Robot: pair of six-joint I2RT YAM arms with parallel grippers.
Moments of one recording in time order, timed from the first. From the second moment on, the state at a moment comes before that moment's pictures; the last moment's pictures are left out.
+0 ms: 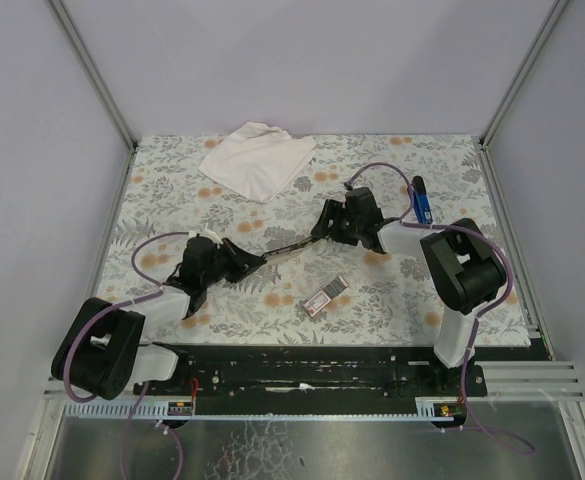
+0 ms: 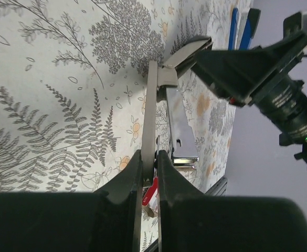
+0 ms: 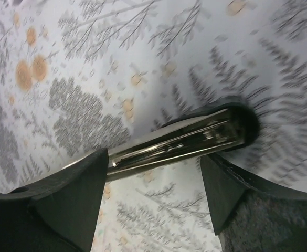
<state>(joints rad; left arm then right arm) -0.31 1.27 0.32 0.46 0.35 -1.08 0.50 1.86 0.98 0.15 -0.16 0.66</state>
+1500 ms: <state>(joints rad) -0.34 1.23 0.30 0.27 0.28 -0.87 0.40 1.88 1.03 0.09 -0.12 0.54</state>
